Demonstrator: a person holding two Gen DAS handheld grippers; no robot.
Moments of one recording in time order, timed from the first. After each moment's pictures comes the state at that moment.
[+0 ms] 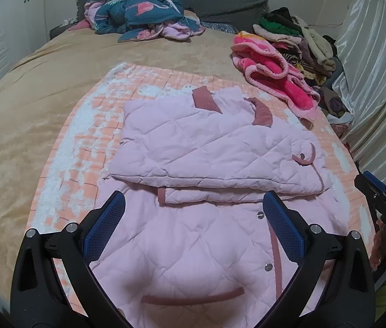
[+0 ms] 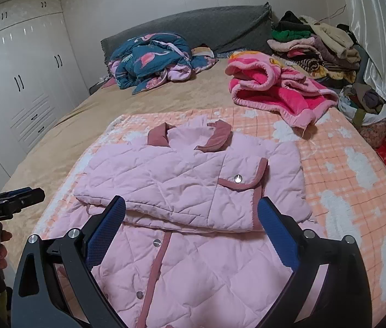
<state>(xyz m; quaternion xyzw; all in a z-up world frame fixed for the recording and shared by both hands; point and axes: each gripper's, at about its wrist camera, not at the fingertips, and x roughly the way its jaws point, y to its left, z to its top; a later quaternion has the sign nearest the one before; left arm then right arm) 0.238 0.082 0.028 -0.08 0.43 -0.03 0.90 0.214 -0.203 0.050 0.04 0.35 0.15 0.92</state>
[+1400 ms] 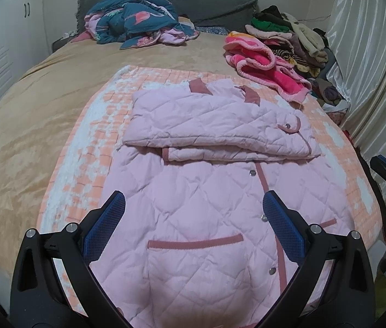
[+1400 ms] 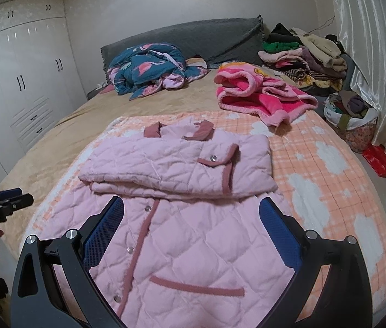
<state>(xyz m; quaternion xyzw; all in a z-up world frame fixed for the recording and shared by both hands) 0.145 0.067 0.029 -0.04 0.41 -0.03 0.91 0.118 -0.246 0.058 0.03 0.33 0.13 0.93</state>
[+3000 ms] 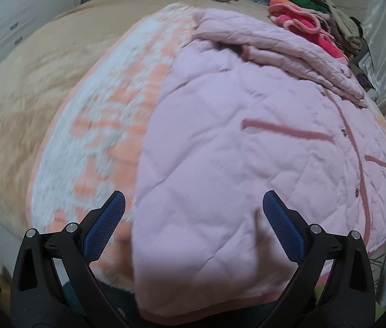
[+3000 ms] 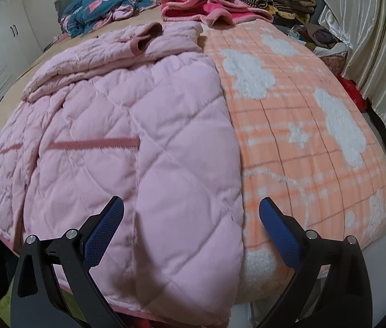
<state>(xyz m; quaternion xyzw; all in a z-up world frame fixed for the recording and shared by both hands) 0.062 0.158 -0.103 -0.08 0.49 0.04 0.87 0.051 -0.339 -0.090 0.02 0.49 0.04 0.87</state>
